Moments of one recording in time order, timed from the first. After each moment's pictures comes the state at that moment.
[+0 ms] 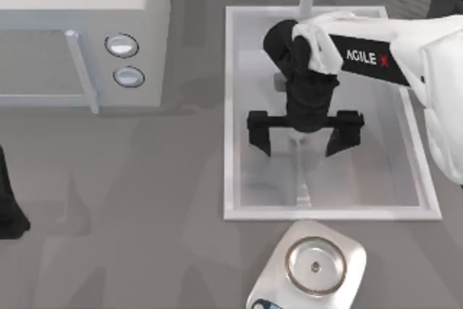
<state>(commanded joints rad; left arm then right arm) 0.00 0.00 0.00 0.00 0.00 0.00 0.46 2.69 2.05 -0.93 0.01 0.48</state>
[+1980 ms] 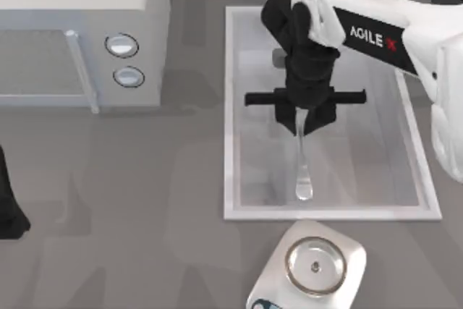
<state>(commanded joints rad) 0.00 0.00 0.00 0.00 0.00 0.00 0.46 2.63 2.20 -1.10 0.03 0.47</state>
